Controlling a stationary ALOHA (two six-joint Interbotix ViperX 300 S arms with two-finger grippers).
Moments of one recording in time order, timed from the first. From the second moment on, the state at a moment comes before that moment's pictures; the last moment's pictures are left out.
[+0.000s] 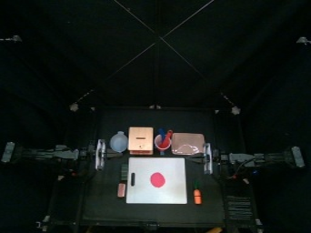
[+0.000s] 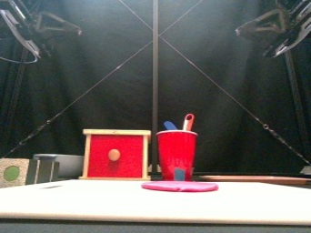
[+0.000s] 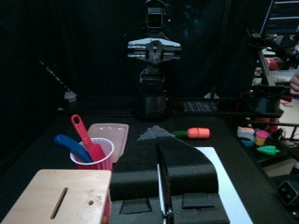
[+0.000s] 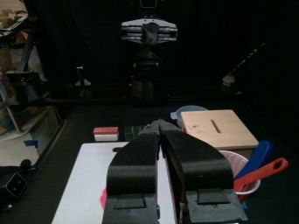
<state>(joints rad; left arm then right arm) 0.00 -0.96 1.19 0.00 -0.30 0.00 0.00 -0.97 1.17 0.00 -0.29 0.00</state>
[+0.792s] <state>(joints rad) -0.05 -0.64 1.20 -0.62 -0.62 -0.03 -0.28 -0.28 0.69 -0.09 -0.29 0.00</state>
